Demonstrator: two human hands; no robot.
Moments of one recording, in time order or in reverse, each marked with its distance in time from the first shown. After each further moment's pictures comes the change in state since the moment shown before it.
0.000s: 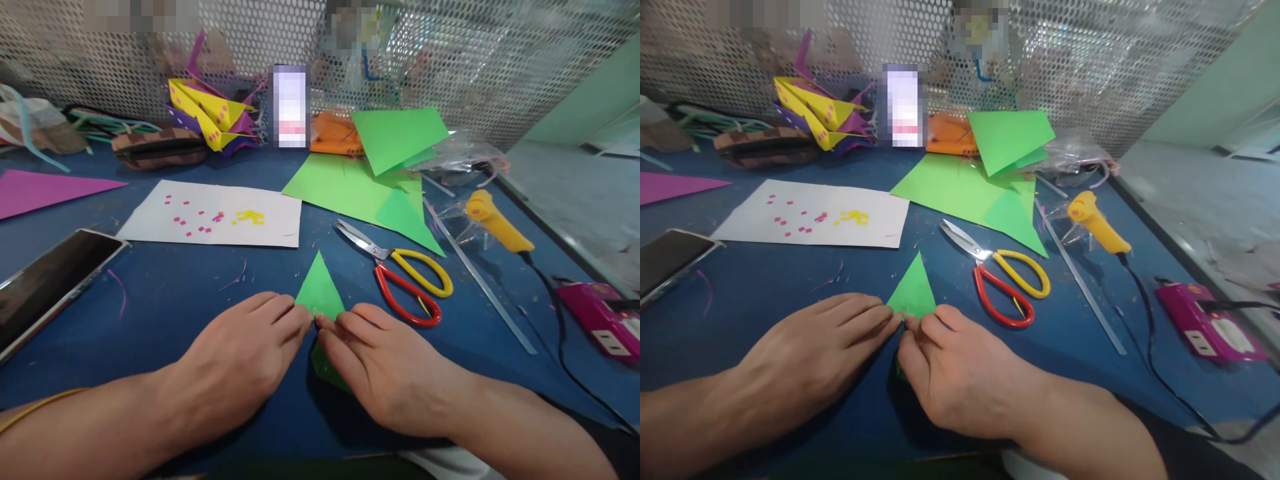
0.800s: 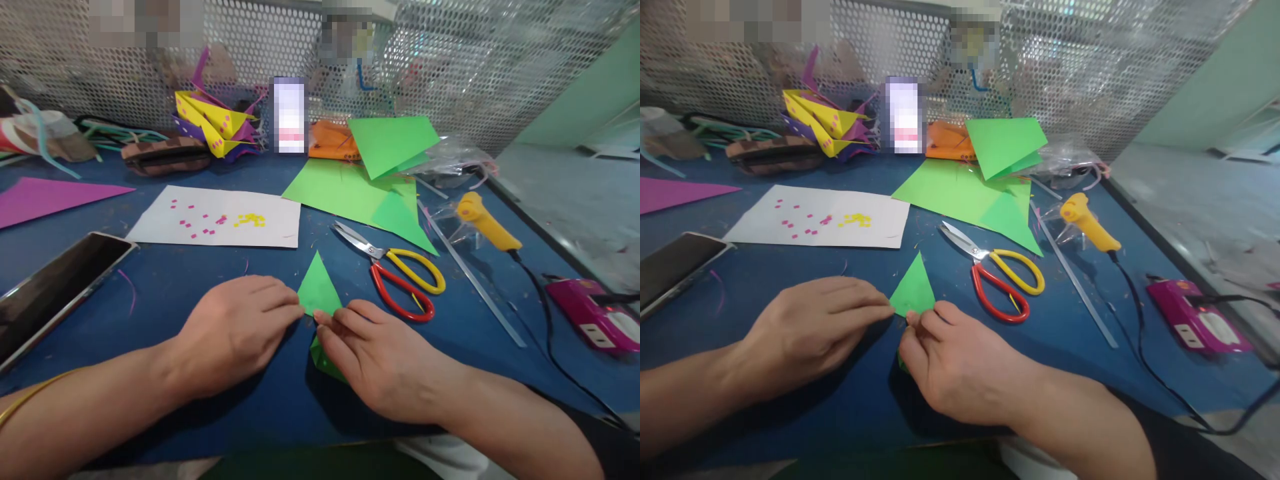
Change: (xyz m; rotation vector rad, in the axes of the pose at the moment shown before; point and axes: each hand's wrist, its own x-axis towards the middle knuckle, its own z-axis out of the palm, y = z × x) left_hand 0.004 -0.023 -0.007 -0.143 0.195 -0.052; right_hand -0.001 -0.001 -0.001 -0.019 -0.015 -0.011
